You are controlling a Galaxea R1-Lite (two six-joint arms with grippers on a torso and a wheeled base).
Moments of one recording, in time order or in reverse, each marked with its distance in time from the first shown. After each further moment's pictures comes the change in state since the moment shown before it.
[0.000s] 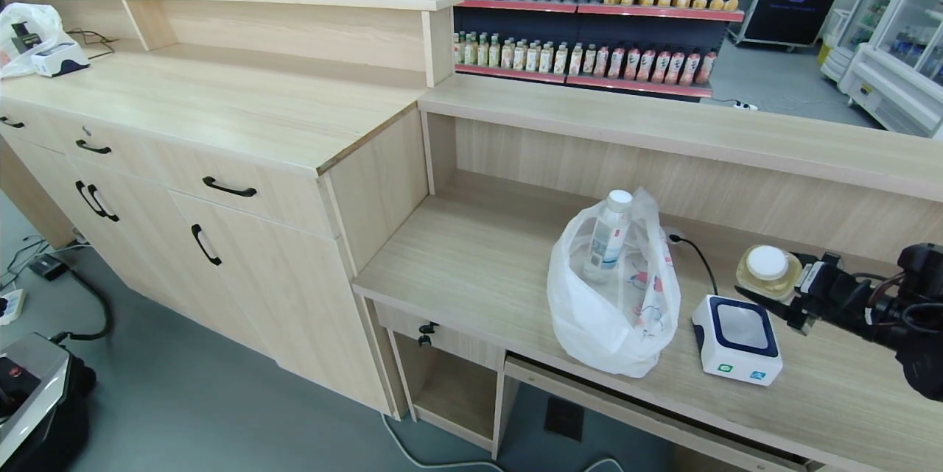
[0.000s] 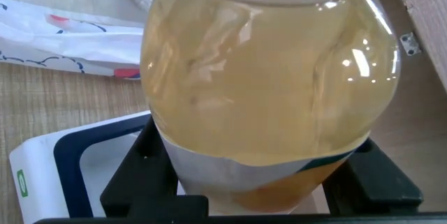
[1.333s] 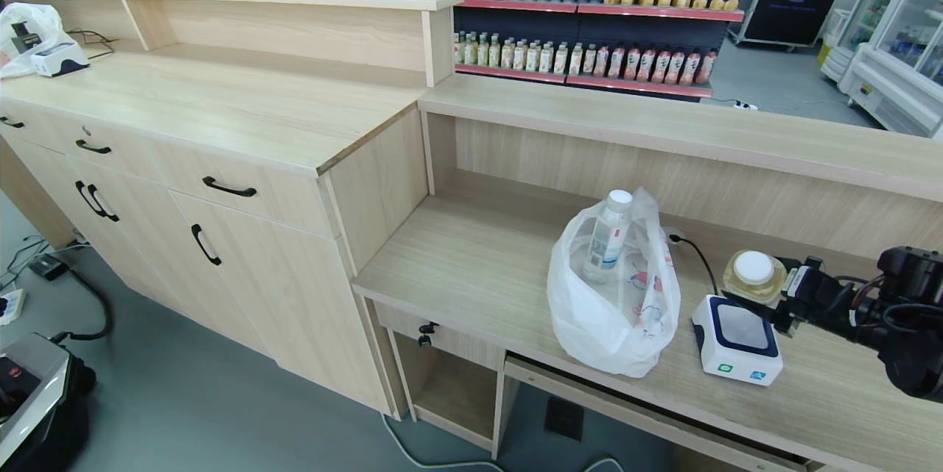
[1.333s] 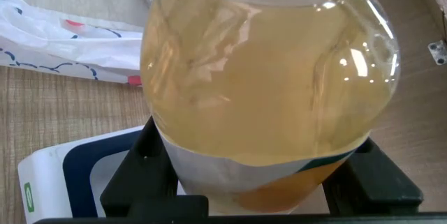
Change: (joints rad) left arm 0.000 0.000 0.000 0.000 0.000 0.000; right arm 0.021 0.055 -0.036 0.004 0.026 -0.001
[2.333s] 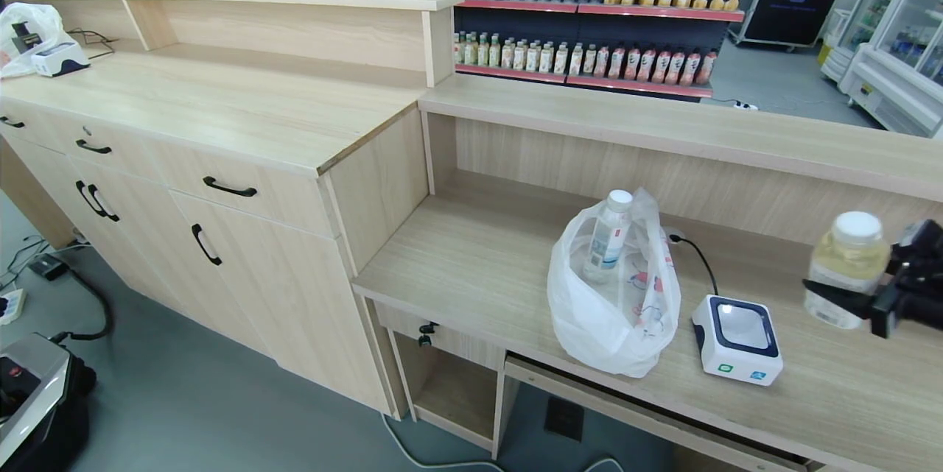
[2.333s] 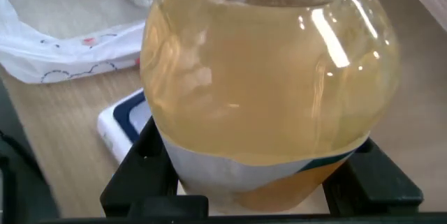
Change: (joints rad) left arm 0.000 0.000 0.000 0.000 0.000 0.000; right arm -0.211 -0.363 0.017 0.501 -0.006 0.253
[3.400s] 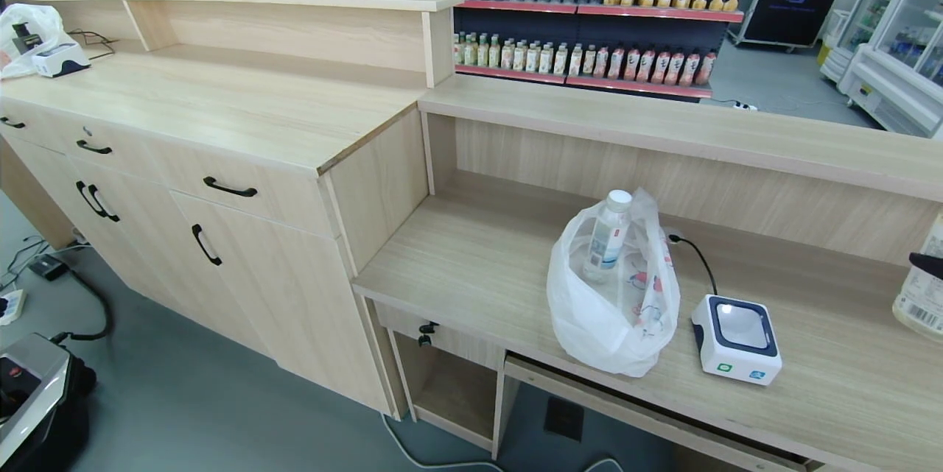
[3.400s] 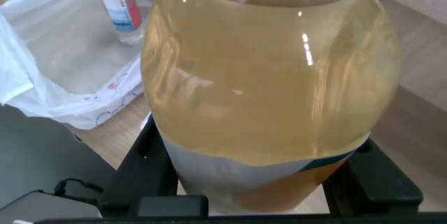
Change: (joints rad) left arm 0.000 0.000 0.000 0.000 0.000 0.000; right arm -0.177 -0.312 -0.033 0.295 -0.034 0.387
